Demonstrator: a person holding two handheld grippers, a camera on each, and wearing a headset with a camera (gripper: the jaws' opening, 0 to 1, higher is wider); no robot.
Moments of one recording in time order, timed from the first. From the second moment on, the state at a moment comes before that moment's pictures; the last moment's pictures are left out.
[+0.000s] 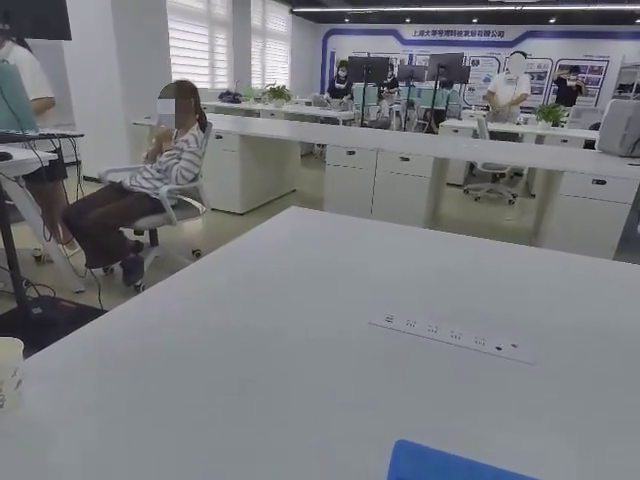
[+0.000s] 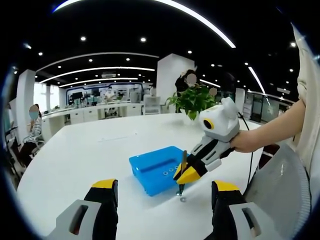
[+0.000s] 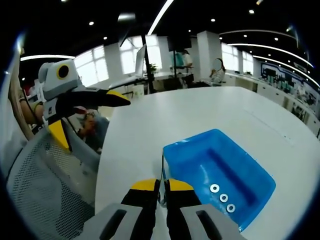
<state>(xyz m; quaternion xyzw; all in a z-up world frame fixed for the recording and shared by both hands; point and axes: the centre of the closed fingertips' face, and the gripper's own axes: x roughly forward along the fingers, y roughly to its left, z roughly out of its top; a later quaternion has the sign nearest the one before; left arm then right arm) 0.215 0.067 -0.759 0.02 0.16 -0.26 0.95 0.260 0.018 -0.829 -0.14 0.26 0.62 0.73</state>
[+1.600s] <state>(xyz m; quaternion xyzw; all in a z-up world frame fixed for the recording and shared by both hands) 0.216 0.078 -0.741 0.00 0.12 -0.23 0.96 0.266 -0.035 -0.748 0.04 0.21 0.45 0.87</state>
